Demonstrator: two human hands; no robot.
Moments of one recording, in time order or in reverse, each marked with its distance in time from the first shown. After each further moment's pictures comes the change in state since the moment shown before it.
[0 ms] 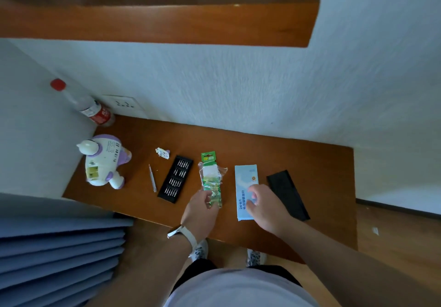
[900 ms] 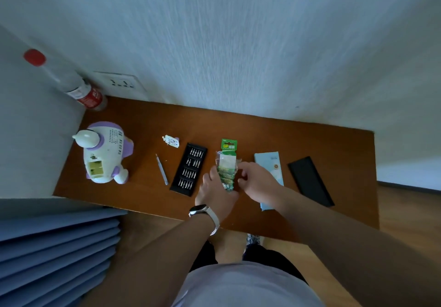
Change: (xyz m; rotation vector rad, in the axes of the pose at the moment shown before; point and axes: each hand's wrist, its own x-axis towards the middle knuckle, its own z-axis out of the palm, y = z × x) left_hand 0.050 -0.017 -0.009 0.266 -0.118 -0.066; right_hand 0.066 -0.062 0.041 -0.104 -0.084 -0.040
